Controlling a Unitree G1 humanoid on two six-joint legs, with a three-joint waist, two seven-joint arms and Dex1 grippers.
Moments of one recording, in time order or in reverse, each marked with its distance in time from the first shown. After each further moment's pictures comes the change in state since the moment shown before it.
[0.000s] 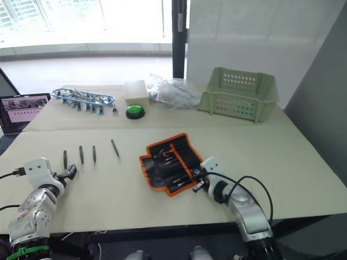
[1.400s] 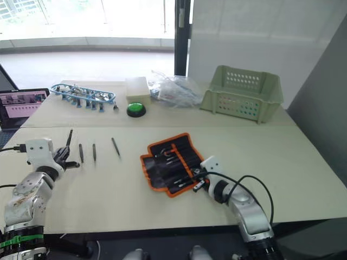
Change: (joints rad) left arm -0.044 0.118 -0.088 -0.188 -0.027 -0.014 -0.157; right arm 0.007 -0.006 -0.002 -0.031 0.000 0.007 -0.003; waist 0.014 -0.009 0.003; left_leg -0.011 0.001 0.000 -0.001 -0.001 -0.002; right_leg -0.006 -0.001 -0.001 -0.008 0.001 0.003
